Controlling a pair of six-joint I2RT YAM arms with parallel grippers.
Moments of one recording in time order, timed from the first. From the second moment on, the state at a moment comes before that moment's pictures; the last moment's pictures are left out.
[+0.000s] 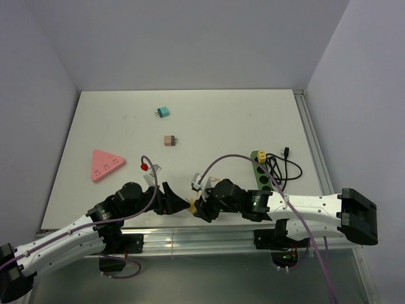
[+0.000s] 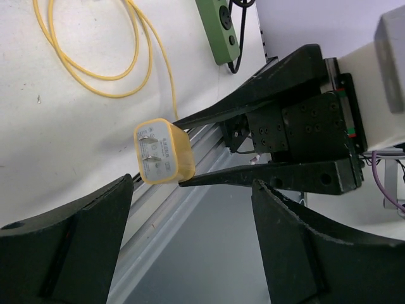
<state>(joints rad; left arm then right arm) -0.94 0.55 0.27 -0.06 0.19 -1.01 1.21 1.08 0.51 -0.01 -0.06 0.19</state>
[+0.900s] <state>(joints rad) -0.94 0.65 0.27 -0.02 0.21 -0.99 1.29 1.10 0.59 -0.02 0.00 0.17</state>
